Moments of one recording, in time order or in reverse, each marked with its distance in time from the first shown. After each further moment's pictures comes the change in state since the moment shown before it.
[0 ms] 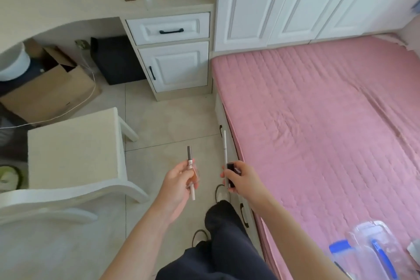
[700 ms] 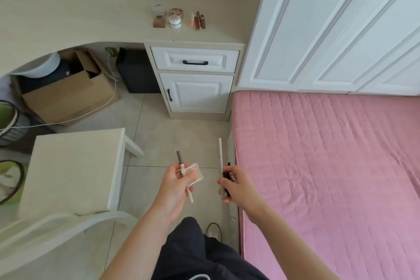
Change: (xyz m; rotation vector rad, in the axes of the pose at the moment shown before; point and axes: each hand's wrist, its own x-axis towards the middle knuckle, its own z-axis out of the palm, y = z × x) left_hand 0.158 0.115 0.052 -0.070 0.296 0.039; right_hand 0.170 -0.142 -0.038 -0.100 -0.217 -0.033
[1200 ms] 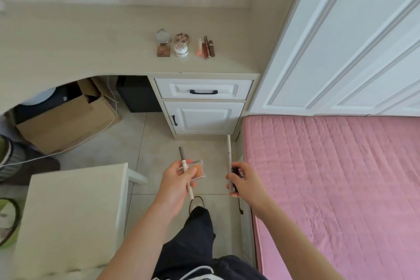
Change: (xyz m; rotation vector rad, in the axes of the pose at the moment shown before) left_hand 0.152 0.142 0.004 0.023 0.016 0.001; right_hand 0.165 -0.120 0.006 -0.011 0.097 0.003
